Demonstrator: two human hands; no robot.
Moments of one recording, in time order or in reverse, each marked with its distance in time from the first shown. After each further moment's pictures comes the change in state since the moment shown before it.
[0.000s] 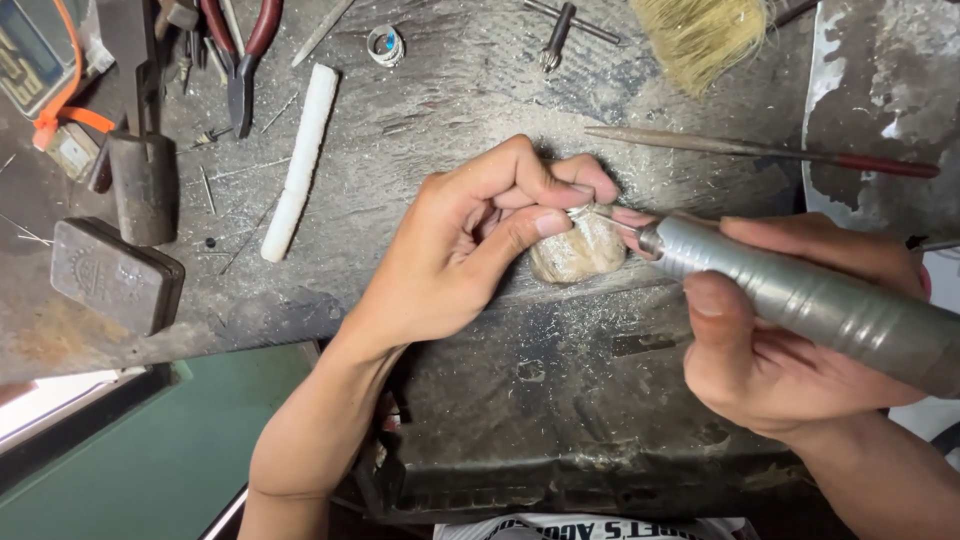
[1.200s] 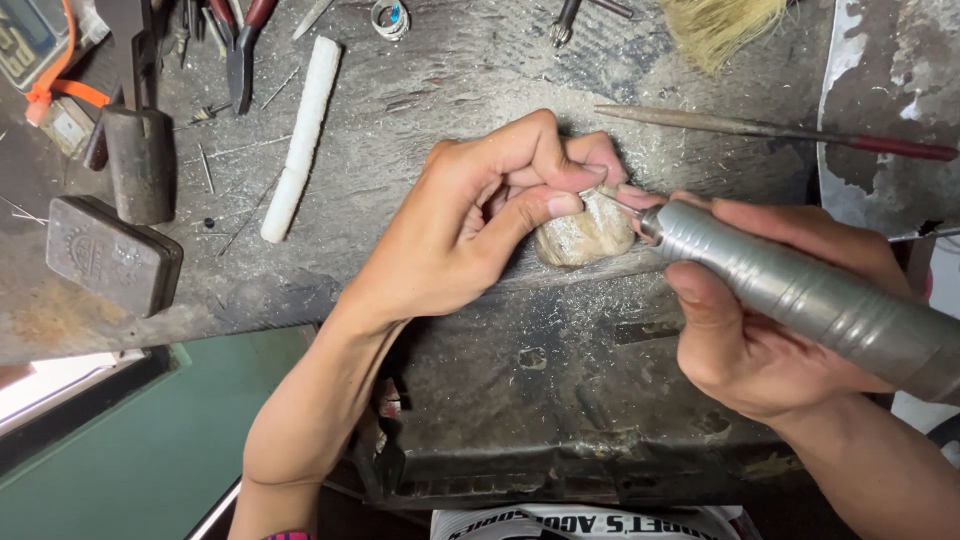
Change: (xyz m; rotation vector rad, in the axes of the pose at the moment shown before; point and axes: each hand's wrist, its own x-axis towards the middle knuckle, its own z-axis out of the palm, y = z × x) left_hand 0.004 0.004 -0.003 0.078 -0.039 0.053; right_hand 0.000 0.003 0.009 0.049 -0.037 -0.116
